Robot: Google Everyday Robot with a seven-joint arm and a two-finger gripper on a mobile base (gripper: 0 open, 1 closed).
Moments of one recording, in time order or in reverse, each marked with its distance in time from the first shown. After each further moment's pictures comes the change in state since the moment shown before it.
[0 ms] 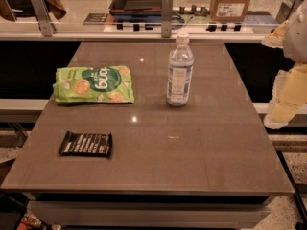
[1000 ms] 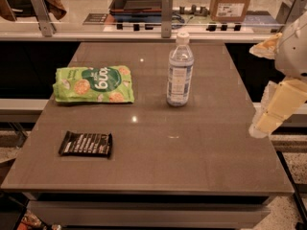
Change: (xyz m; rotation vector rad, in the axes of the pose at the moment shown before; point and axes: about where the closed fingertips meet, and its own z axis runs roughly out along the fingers) arm -0.019 0.014 0.018 -0.014 -0.164 -0.001
